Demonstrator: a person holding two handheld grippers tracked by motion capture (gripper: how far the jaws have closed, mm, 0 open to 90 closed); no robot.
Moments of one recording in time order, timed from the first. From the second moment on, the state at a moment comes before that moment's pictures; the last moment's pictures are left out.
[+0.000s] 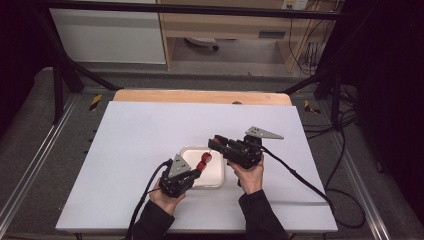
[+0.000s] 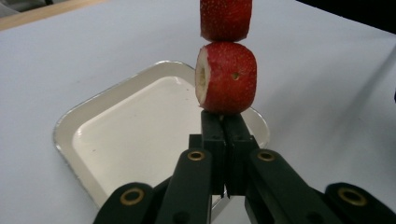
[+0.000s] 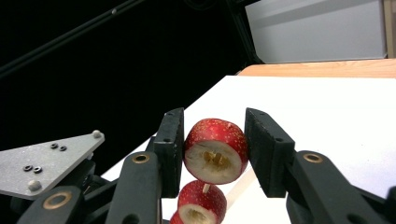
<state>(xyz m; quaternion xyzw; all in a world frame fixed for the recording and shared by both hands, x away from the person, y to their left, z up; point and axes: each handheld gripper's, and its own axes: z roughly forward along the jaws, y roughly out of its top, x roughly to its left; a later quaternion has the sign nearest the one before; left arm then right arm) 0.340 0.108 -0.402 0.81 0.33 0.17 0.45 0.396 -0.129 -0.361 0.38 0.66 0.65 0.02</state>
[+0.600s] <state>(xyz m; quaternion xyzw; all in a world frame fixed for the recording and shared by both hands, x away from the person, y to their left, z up) 0.339 0.109 -0.407 0.82 0.34 0.13 0.44 0.385 -0.123 -0.369 0.37 0.66 0.65 0.04</state>
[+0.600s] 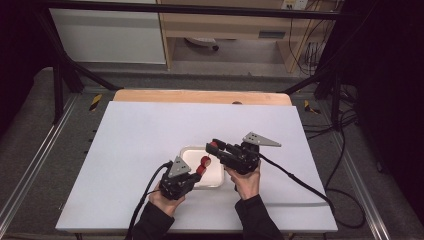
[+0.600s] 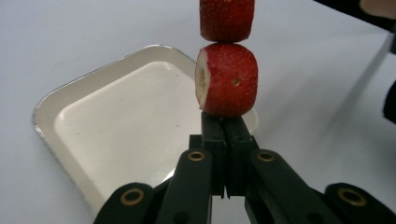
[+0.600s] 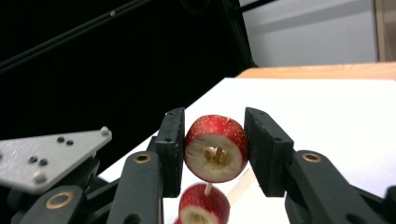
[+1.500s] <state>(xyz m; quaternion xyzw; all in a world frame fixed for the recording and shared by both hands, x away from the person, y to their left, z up) 0.356 0.144 -0.398 0.82 0.36 0.12 0.43 0.393 -0.172 -0.380 0.36 0.76 0.53 0.14</state>
